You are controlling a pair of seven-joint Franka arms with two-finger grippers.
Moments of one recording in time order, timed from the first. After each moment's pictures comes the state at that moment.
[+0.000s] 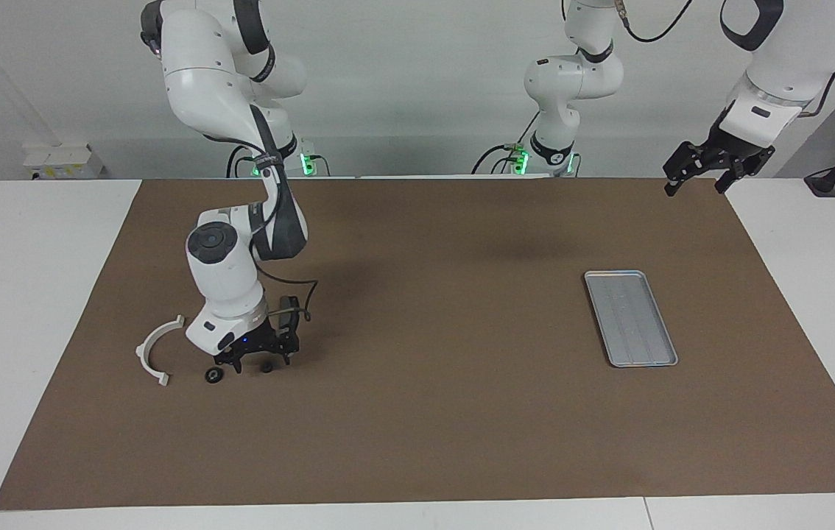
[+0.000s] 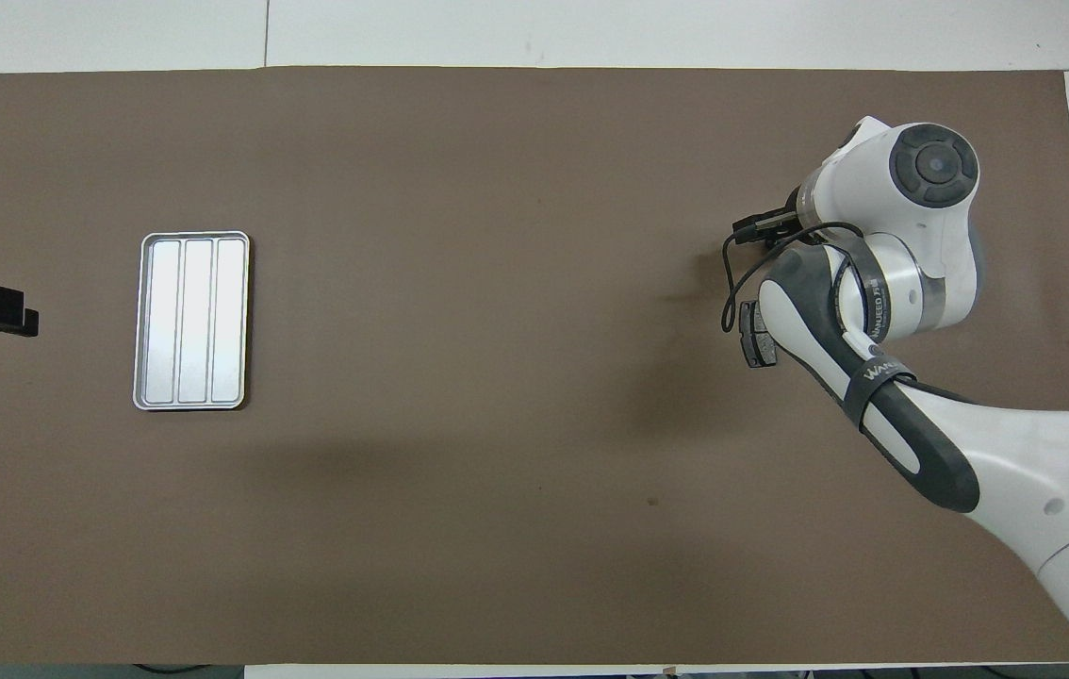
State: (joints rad) left arm 0.00 -0.07 0.01 -1.66 -0.01 1.56 0.02; right arm 0.03 0.46 0.09 -1.75 -0.12 2.34 0.03
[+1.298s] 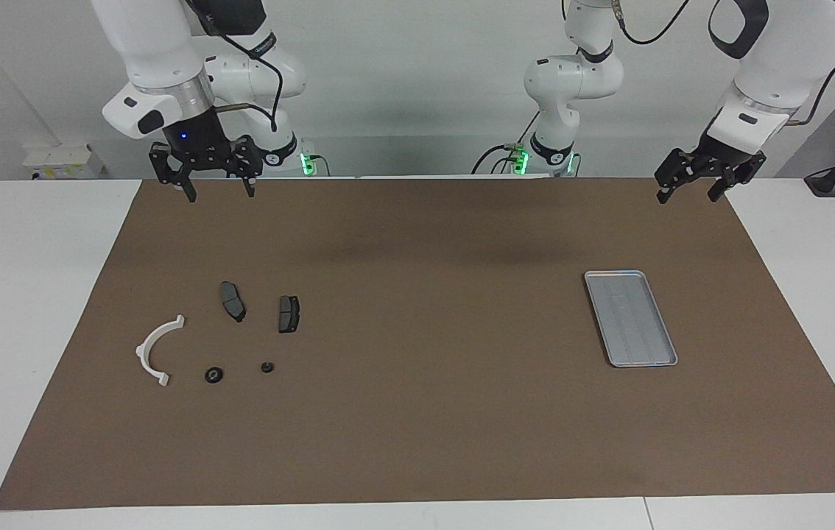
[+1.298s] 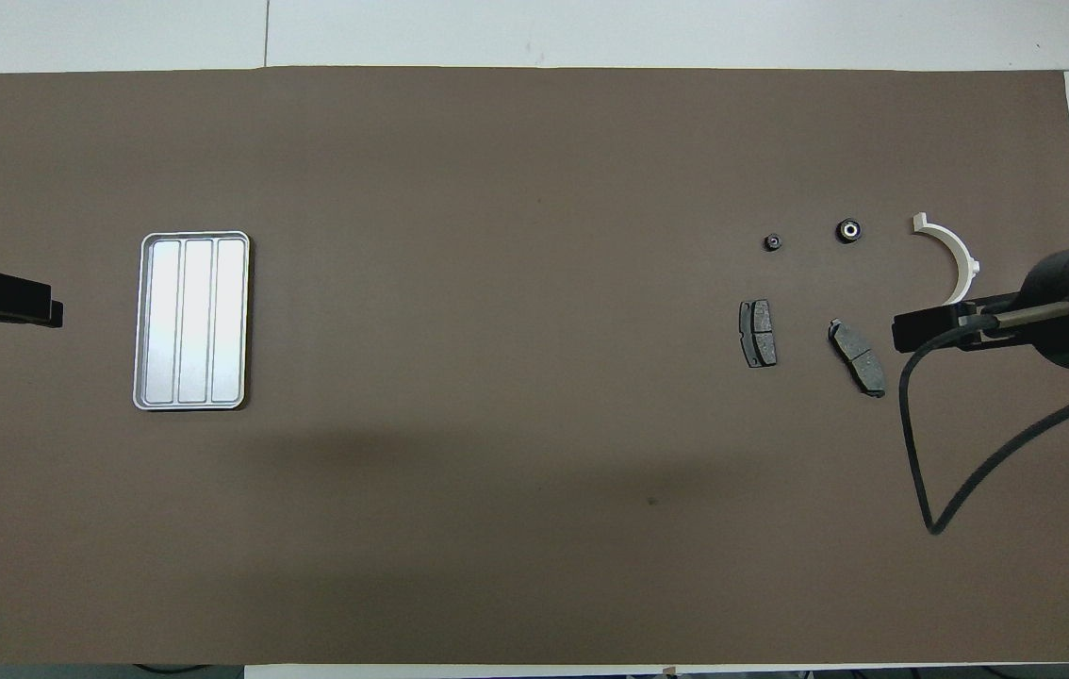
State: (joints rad) left arm -0.01 -0.07 0.00 -1.68 -0.02 1.62 0.02; right arm 0.01 -0.15 0.09 -1.73 0.04 1.61 0.03
